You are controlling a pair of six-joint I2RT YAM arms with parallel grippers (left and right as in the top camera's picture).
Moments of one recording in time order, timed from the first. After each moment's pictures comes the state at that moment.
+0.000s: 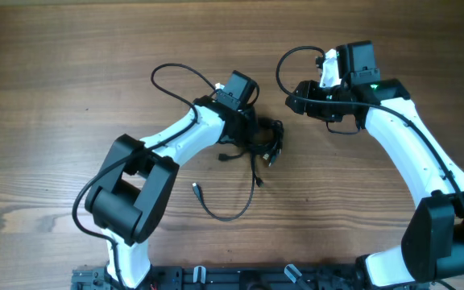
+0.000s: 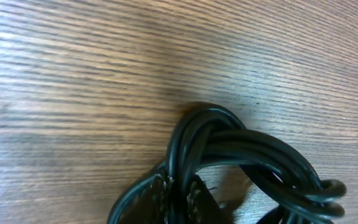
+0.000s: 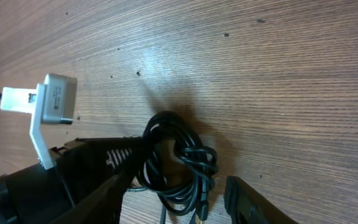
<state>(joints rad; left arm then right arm) -0.58 1.99 1.27 -0.45 0.13 -0.76 0.17 1.66 1.22 -0.65 -0.42 0.39</state>
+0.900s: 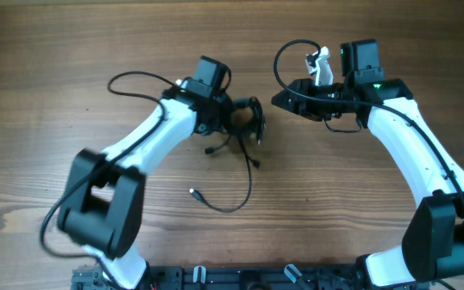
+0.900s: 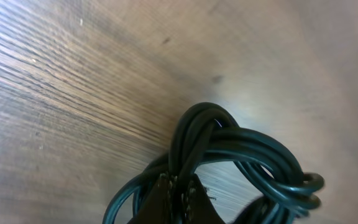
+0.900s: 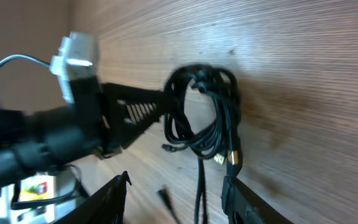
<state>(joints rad) -0.44 1.82 1.26 -0.53 0.11 -1.07 0.16 1.66 1.22 -0.60 -0.78 0.37</state>
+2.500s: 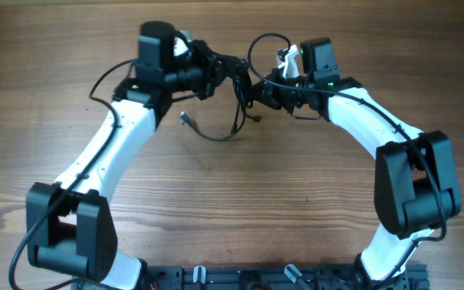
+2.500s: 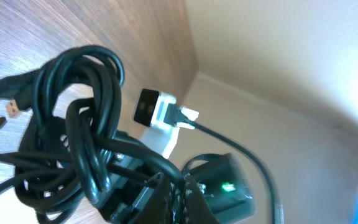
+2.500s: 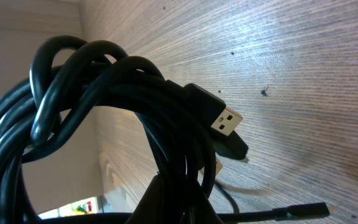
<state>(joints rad) -0.23 1.69 1.24 -0.07 0.75 -1.46 0.27 1.93 1.25 -0.21 -0.77 0.73</state>
